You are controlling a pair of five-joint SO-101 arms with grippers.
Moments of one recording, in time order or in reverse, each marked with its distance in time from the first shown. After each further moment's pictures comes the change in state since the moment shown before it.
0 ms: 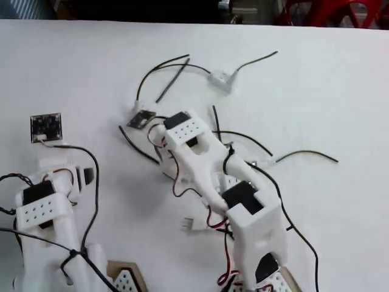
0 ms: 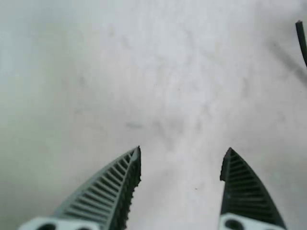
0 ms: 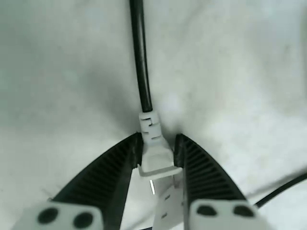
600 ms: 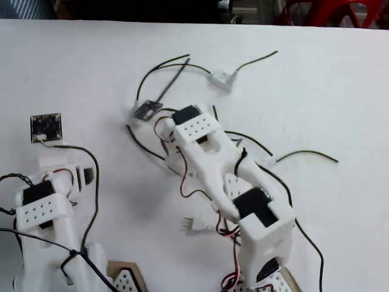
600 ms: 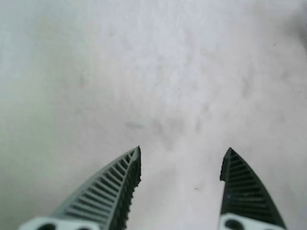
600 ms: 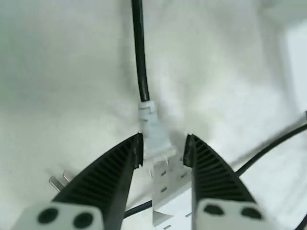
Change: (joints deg) left arm 0.0 0.0 0.0 0.0 0.0; right arm 2.5 -8.1 0.6 3.2 0.0
